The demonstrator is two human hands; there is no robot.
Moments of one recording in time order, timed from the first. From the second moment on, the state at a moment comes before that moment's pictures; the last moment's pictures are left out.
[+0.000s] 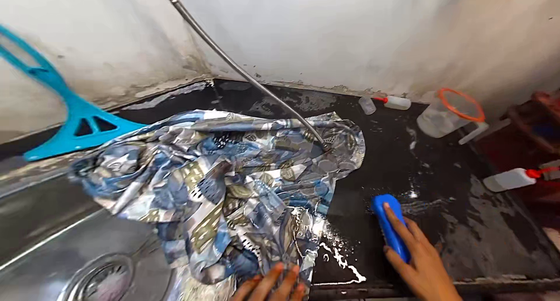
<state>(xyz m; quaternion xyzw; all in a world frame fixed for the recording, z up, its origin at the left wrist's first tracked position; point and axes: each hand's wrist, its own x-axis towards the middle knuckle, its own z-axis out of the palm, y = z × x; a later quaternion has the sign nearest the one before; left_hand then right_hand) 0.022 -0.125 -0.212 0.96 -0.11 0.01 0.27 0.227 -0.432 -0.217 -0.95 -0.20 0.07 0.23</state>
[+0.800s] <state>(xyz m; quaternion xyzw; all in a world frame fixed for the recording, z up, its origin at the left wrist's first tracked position) 0.021 -0.164 -0.268 0.96 -0.02 0.20 0.21 0.274 -0.368 -0.200 -0.83 -0.51 0.06 0.21</state>
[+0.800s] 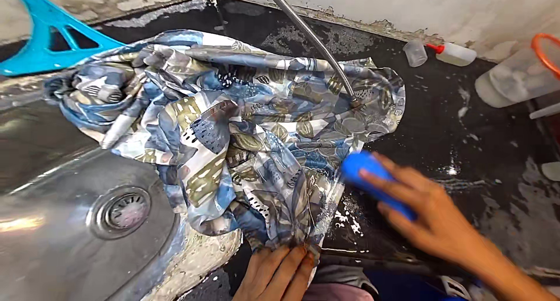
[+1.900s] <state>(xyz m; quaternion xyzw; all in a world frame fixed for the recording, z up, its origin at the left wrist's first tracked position) 0.014 -0.163 -0.268 0.95 -0.03 0.20 0.22 0.292 -0.343 -0.207 -0.82 -0.45 0.13 0.32</state>
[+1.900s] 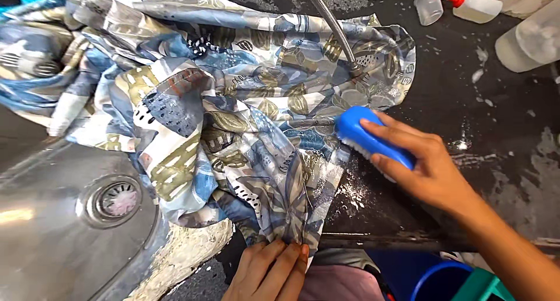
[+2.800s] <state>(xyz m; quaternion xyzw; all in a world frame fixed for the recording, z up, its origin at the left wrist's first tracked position) 0.018 -0.162 -0.266 0.94 -0.05 0.17 0.29 0.273 -0.372 -0.202 -0.75 -0.45 0.24 0.42</state>
